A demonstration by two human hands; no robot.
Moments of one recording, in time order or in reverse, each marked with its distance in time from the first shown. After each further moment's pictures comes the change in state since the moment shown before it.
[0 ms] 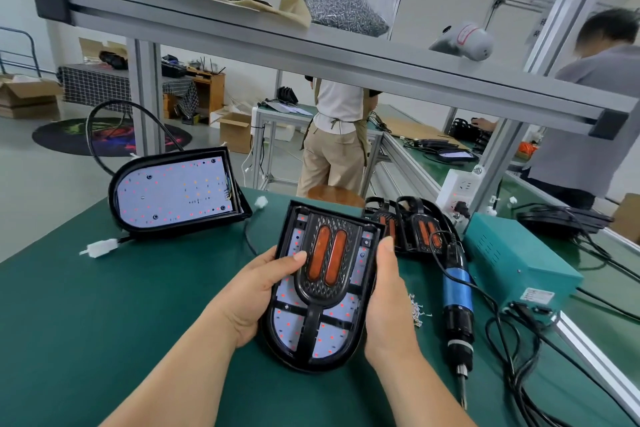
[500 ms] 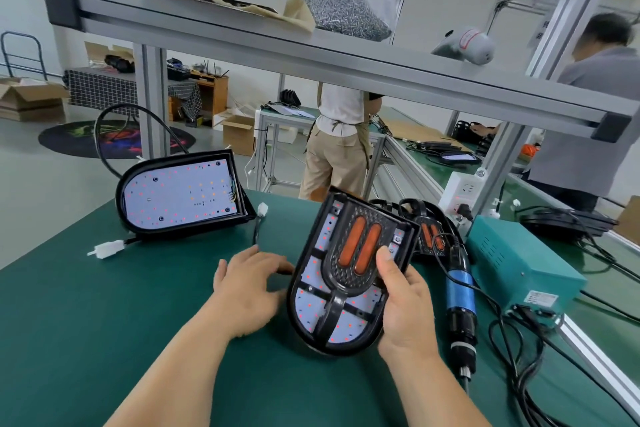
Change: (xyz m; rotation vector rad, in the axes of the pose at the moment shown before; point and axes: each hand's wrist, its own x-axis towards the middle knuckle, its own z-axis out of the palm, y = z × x) left_hand 0.003 0.006 -0.021 1.331 0.172 0.043; right_hand 0.002 -0.001 -0.013 0.249 0.094 -0.104
